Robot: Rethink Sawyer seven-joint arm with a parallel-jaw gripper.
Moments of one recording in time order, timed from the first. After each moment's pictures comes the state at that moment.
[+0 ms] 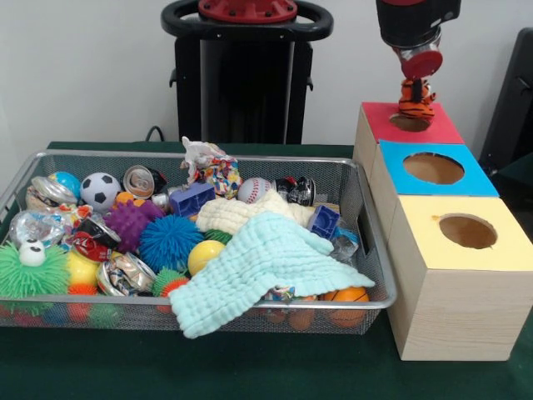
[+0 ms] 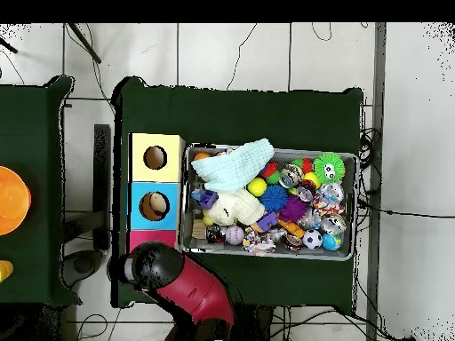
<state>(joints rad) 0.17 -0.76 -0.17 2.15 0.74 0.67 2.56</state>
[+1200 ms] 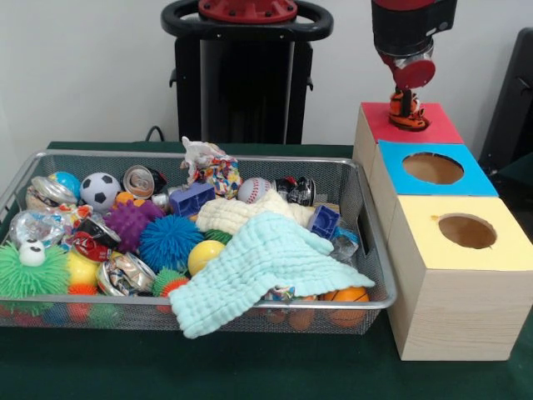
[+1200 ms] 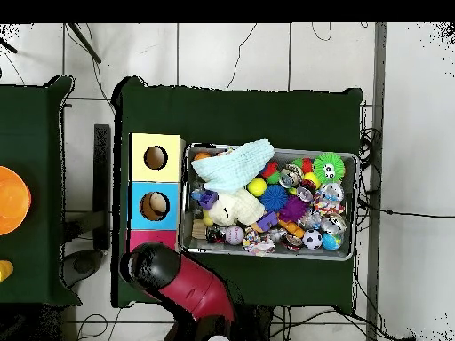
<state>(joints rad) 0.16 -0.75 -0.16 2.14 0.67 0.53 2.56</state>
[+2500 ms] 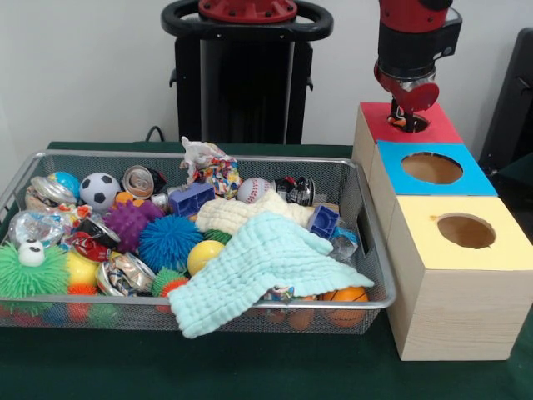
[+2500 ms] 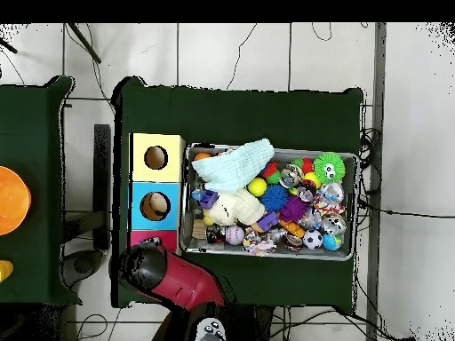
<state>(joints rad) 0.15 -0.70 -0.09 2.14 0.59 0.36 2.56</state>
